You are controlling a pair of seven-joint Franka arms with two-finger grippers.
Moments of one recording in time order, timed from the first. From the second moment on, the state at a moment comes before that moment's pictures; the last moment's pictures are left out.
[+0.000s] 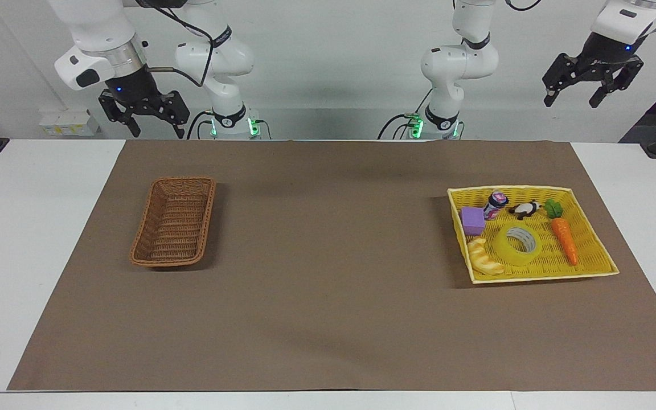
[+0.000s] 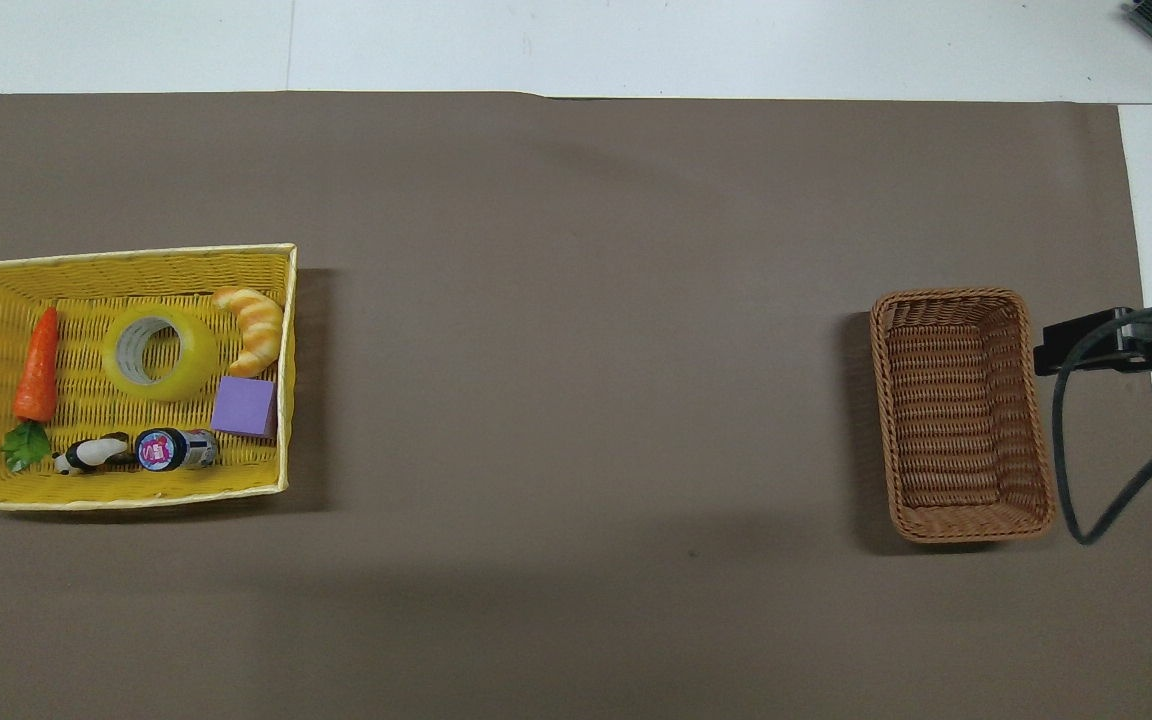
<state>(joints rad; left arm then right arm) 0.02 -0.13 -0.01 -1.47 0.00 1.36 0.11 0.01 -0.05 0.01 -1.55 0.01 1.47 0.08</state>
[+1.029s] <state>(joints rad) 0.07 -0.08 0.00 -1.61 0.00 1.63 0.22 0.01 -0.05 0.01 -1.55 0.01 1.47 0.08</state>
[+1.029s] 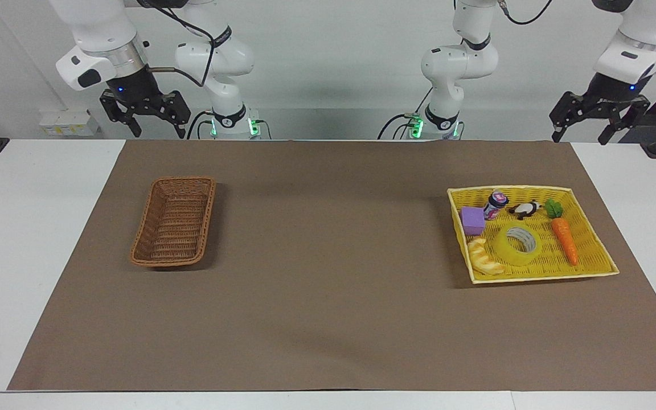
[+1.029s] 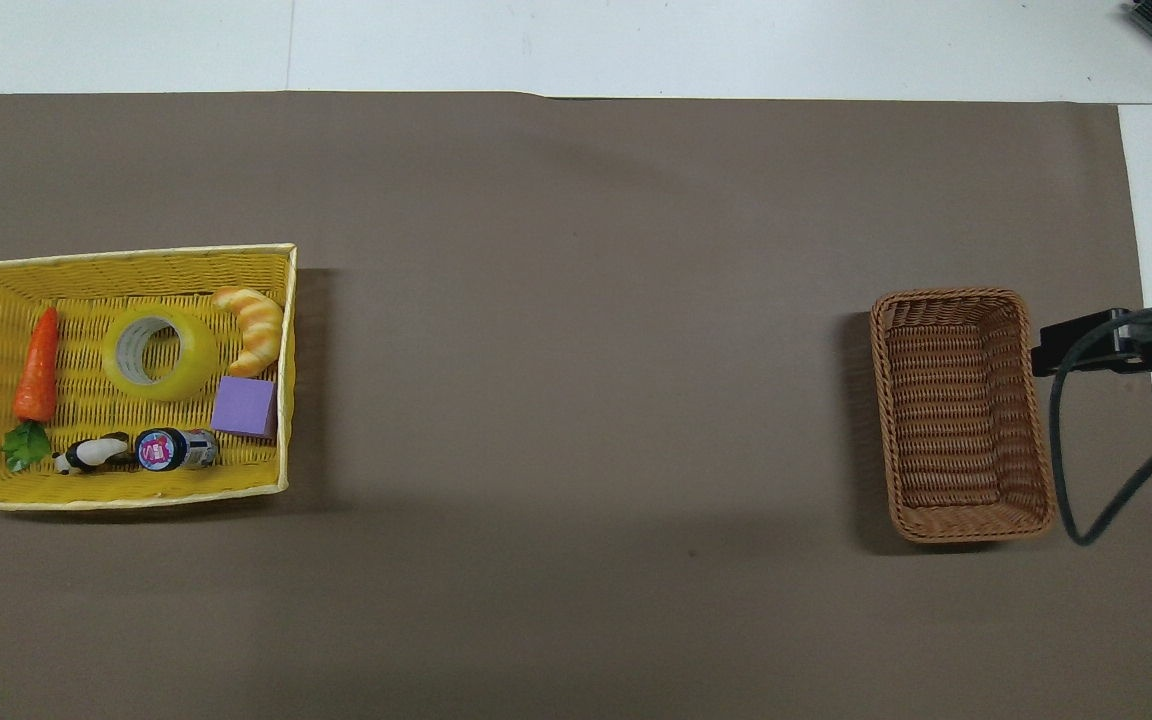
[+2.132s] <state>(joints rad) 0.10 0.08 0.00 -1.95 0.00 2.10 0.23 0.01 -0.05 0.01 -1.55 0.01 1.47 0.08</state>
